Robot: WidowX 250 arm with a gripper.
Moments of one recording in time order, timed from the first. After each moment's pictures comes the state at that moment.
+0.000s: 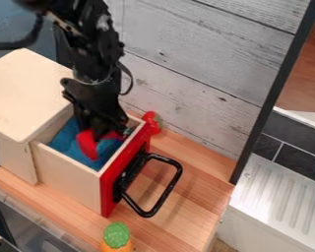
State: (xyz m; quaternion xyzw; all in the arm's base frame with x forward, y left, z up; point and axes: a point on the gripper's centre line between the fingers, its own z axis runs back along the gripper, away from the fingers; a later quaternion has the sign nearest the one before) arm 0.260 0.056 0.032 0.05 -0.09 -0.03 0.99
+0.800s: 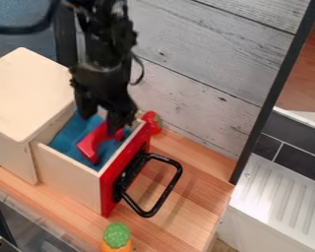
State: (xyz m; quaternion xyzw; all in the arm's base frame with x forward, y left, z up) arm 0.264 0.041 0.060 0.06 -0.10 -0.05 0.99
